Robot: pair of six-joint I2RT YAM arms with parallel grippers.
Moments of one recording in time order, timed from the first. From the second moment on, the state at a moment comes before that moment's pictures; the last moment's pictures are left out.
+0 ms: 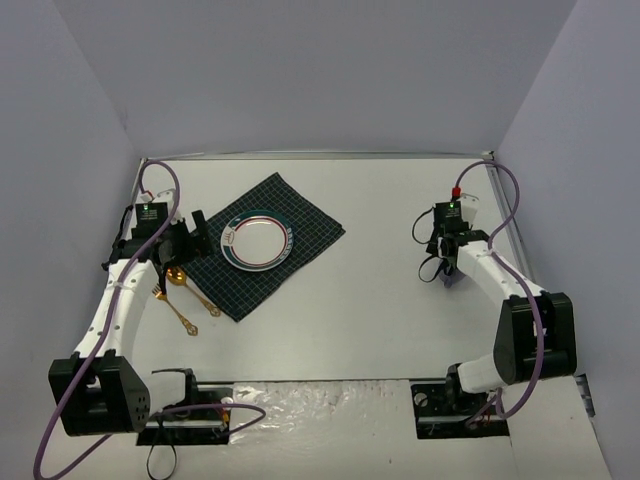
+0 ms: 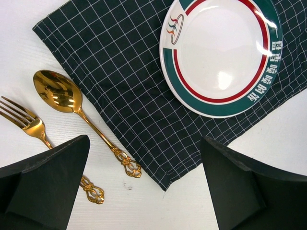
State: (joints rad) left arm 0.05 1.19 0.99 -0.65 0.10 -0.28; right arm 0.12 1.43 0.87 -0.35 0.38 0.42
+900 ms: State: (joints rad) left arm 0.06 1.19 0.99 -0.65 0.09 -0.28; right arm 0.79 1.48 1.06 -0.33 0.15 0.02
